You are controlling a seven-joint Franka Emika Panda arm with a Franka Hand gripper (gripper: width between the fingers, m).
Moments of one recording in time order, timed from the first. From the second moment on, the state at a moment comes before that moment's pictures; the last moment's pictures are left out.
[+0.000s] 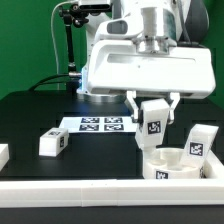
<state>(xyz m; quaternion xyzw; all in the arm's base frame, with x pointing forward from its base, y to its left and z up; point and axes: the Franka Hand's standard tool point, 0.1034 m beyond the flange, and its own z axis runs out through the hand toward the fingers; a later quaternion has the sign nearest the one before) 0.620 0.040 0.099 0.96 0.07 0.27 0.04</state>
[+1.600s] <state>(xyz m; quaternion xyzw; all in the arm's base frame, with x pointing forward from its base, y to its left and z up) 0.618 0.053 0.087 0.96 0.09 0.27 0.04</state>
